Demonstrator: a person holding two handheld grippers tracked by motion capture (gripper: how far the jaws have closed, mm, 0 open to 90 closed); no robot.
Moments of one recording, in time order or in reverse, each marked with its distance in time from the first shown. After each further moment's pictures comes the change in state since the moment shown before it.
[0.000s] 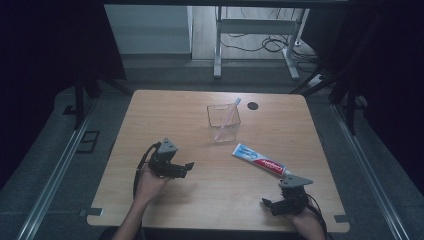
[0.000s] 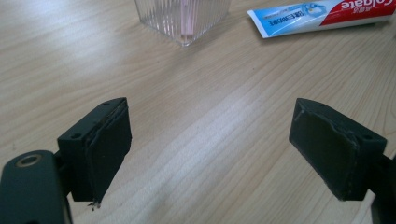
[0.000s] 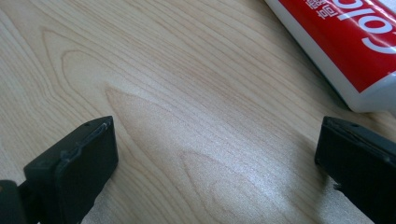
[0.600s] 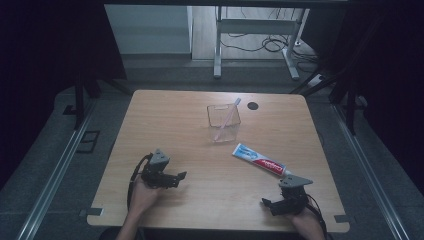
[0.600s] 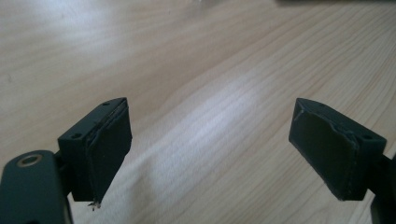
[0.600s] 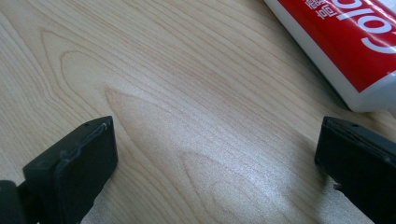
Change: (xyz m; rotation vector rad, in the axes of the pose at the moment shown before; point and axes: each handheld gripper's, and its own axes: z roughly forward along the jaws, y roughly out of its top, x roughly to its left) left arm 0.006 -0.044 -0.001 0.025 0.011 -0.064; right arm 0.001 0.000 0.000 0.000 -0.005 0.004
